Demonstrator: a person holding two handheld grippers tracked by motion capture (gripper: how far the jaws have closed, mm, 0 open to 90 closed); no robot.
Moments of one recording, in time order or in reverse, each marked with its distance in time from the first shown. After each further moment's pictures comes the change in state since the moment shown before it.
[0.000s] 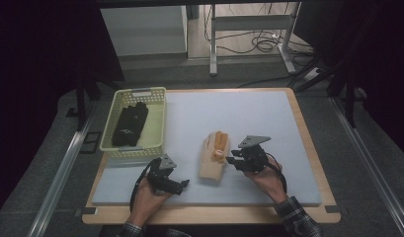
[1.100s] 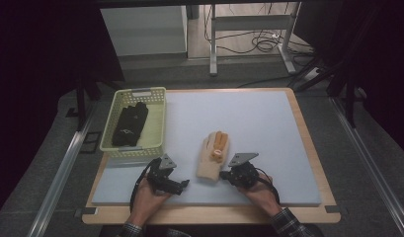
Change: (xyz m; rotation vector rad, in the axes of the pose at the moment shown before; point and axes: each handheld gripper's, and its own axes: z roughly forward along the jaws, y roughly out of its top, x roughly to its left) left arm 0.000 0.000 0.000 -0.001 0.000 0.001; right arm 0.036 -0.027 0.024 0.053 0.145 -0.068
